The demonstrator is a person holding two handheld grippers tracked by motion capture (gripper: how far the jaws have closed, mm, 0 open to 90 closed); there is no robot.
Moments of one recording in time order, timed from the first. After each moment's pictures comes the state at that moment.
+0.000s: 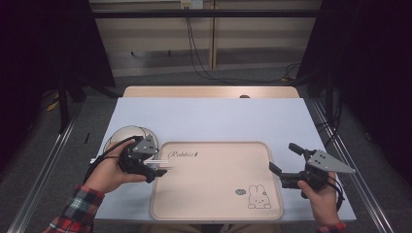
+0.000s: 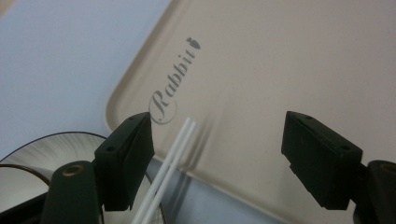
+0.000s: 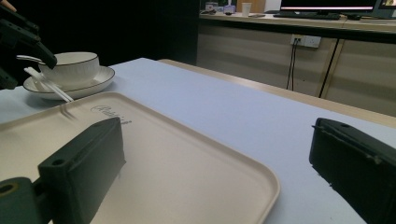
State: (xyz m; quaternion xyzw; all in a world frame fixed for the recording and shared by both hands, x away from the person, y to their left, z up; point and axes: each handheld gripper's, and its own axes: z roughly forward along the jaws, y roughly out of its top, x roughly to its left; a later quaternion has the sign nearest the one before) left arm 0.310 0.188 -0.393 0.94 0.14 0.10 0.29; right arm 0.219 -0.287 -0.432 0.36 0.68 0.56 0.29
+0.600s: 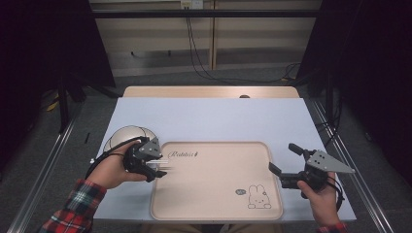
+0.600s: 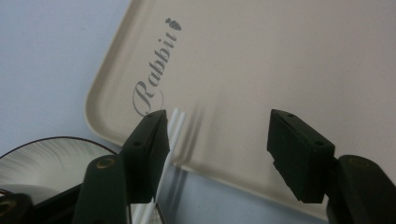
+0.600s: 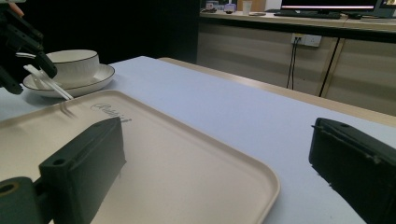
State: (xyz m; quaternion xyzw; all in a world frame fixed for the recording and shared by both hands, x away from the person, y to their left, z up) left arm 0.317 0.182 -0.399 0.96 0.10 0.07 0.26; right arm 0.219 -0.286 -0.433 0.37 0.68 0.56 0.29
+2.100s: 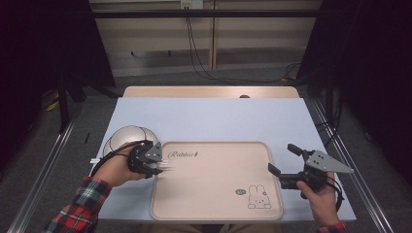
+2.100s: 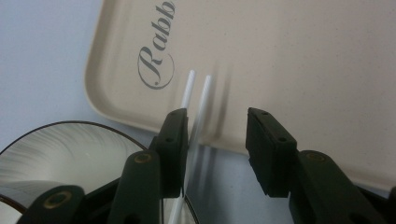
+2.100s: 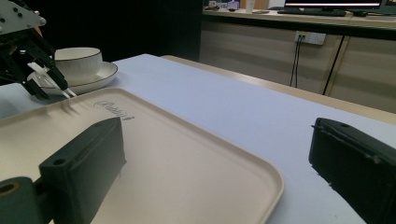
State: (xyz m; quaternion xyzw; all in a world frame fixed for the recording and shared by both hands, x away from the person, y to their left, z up) left arm 0.328 0.182 -0.424 0.97 0.05 0.10 0.19; right arm 0.219 -0.285 -0.434 0.36 0.69 0.56 0.28
